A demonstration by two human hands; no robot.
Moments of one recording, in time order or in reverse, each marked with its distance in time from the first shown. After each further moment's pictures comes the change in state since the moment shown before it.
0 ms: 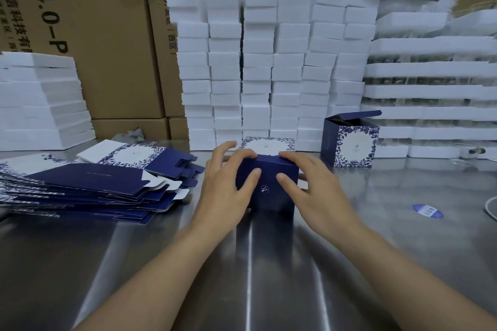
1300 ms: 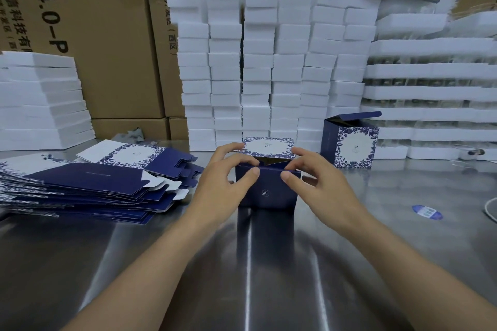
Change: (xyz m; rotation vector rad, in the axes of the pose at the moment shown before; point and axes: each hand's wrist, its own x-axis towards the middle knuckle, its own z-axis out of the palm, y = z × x) left_hand 0.010 0.004 -0.013 -0.147 -0.080 -0.052; right_hand 0.006 0.002 -0.014 0.225 -0.036 0.001
